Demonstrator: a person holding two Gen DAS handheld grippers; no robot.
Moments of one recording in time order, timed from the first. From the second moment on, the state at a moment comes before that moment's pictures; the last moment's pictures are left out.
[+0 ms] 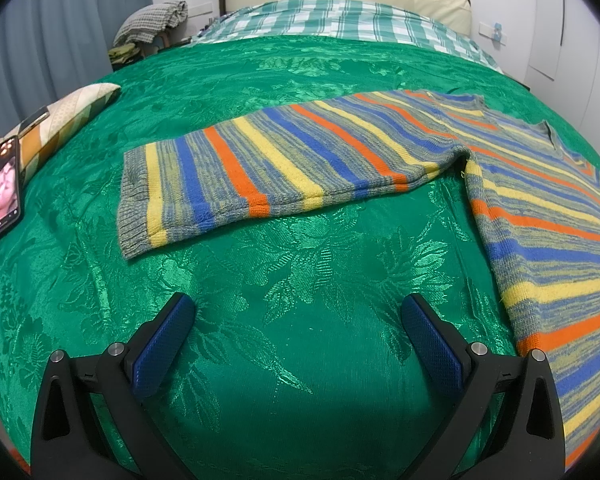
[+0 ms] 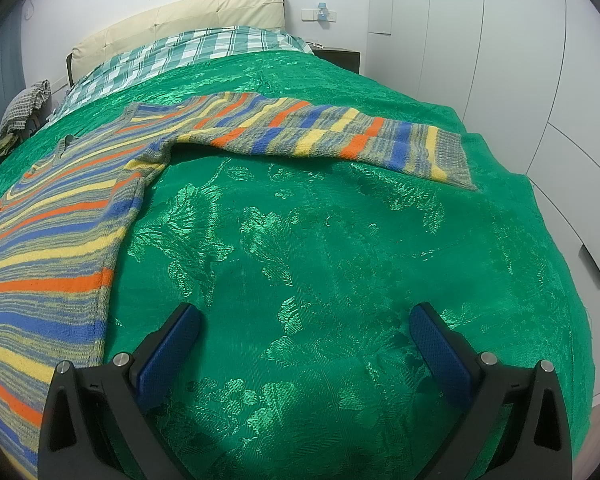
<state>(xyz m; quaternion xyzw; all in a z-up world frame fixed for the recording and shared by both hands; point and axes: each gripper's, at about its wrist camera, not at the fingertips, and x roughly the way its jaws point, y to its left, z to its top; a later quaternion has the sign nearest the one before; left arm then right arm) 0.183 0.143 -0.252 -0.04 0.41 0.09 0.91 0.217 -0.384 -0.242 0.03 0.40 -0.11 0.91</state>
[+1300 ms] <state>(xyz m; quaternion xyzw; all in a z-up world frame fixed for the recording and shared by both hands) 0.128 0.164 -0.221 -0.15 0.43 0.06 0.89 0.351 -0.511 -0.091 0.19 0.45 -0.07 0.87</state>
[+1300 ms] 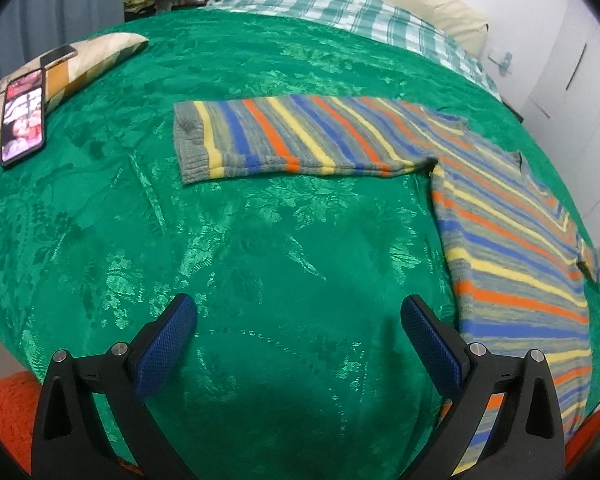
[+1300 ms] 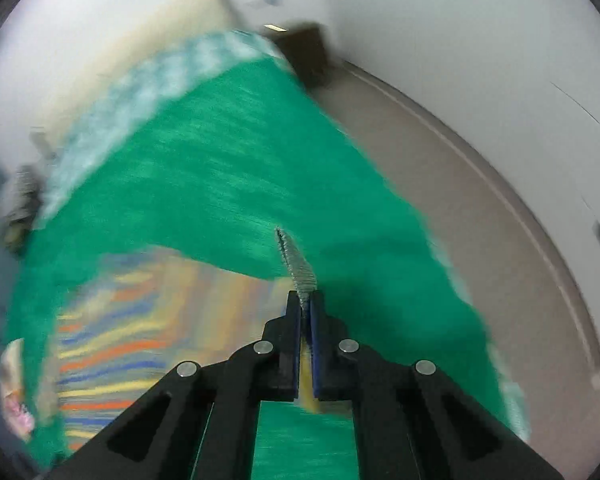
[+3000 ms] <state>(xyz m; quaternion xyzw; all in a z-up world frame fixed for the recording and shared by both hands) 0.133 0.148 -0.235 -0.09 0.45 0.08 0.88 0.466 -0.298 -0.201 0.02 0.54 0.21 0.82</state>
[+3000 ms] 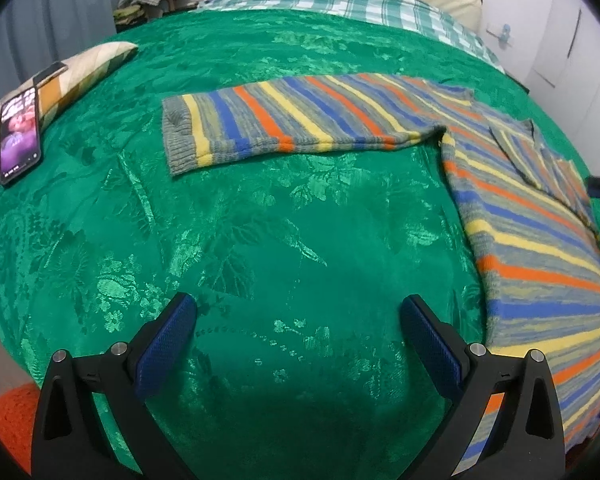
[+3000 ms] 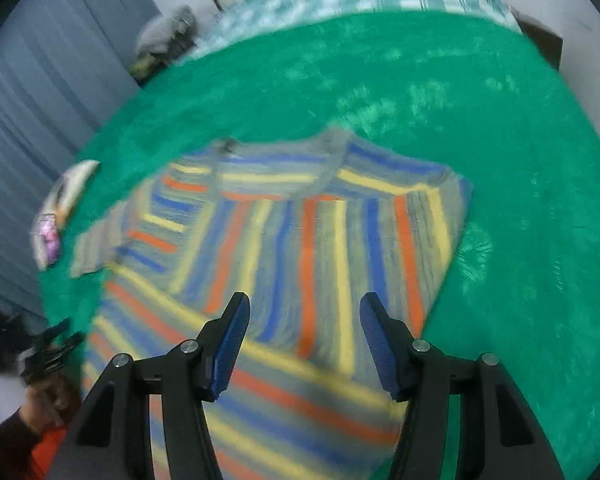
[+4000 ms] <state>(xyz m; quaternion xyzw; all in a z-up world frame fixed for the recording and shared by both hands) 0.133 0.133 -0.244 -0.07 0.45 0.08 0.89 0.251 -0.418 -0.244 0.02 0.42 -0.08 0.90</state>
